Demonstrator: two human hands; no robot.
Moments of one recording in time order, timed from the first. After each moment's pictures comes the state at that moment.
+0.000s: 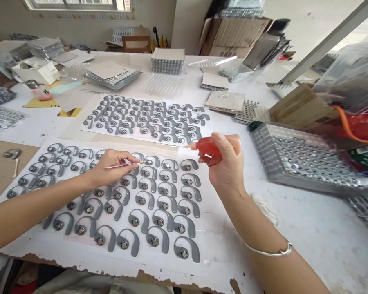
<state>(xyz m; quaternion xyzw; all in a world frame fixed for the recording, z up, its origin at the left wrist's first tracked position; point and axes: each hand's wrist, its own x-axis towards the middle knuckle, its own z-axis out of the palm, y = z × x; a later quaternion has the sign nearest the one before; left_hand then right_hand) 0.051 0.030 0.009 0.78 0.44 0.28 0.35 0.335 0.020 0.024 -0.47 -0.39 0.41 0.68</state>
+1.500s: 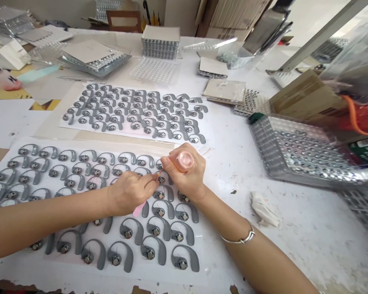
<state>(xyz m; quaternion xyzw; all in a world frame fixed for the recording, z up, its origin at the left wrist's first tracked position) 0.112 0.009 -0.019 0.96 0.19 0.19 -0.09 0.295 0.020 -0.015 -0.46 -0.68 0.12 0.56</state>
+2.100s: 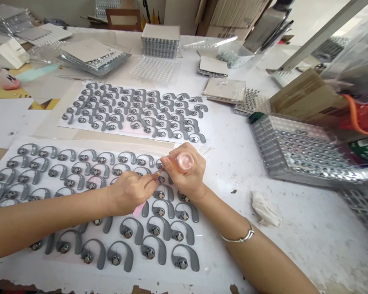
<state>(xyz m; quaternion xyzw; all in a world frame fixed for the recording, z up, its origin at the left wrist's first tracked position) 0.112 0.010 -0.019 0.95 0.19 0.23 -0.10 0.295 0.022 -0.017 -0.43 -0.69 0.08 0.57</state>
